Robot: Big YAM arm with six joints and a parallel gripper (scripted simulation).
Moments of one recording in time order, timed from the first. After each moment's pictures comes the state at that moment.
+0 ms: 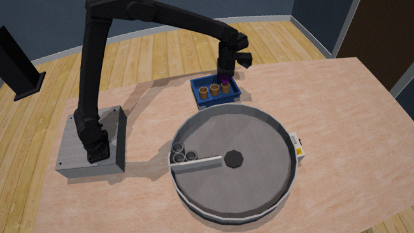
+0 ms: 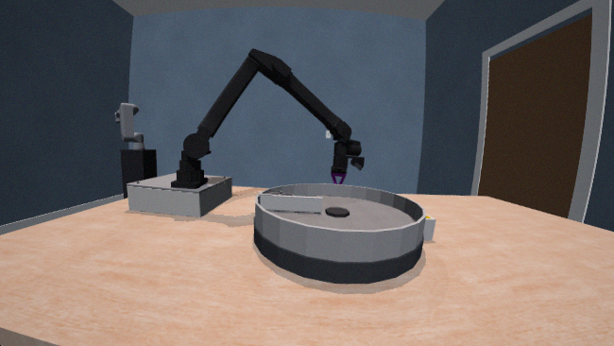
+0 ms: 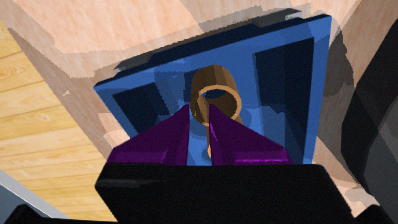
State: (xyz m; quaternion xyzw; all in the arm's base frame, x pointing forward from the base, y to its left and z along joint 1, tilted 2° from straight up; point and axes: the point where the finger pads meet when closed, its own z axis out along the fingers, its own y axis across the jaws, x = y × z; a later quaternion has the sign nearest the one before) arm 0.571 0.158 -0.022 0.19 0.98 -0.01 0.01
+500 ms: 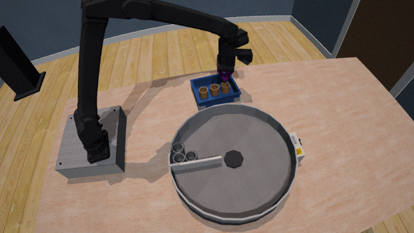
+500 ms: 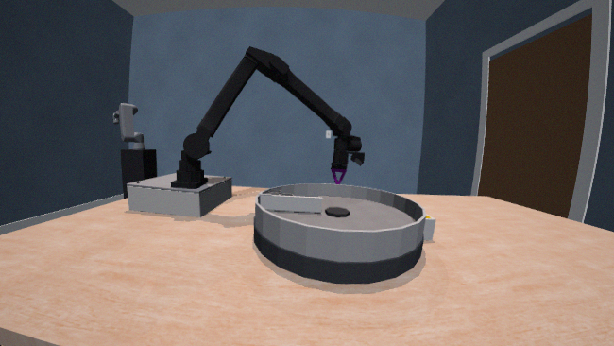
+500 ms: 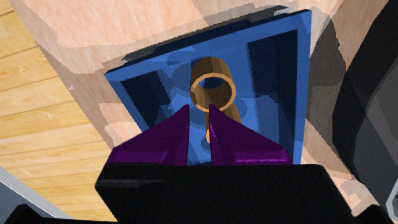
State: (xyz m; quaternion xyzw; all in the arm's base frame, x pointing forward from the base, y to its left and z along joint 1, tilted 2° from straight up) arm 0.569 0.158 -0.003 0.19 0.98 -0.01 0.01
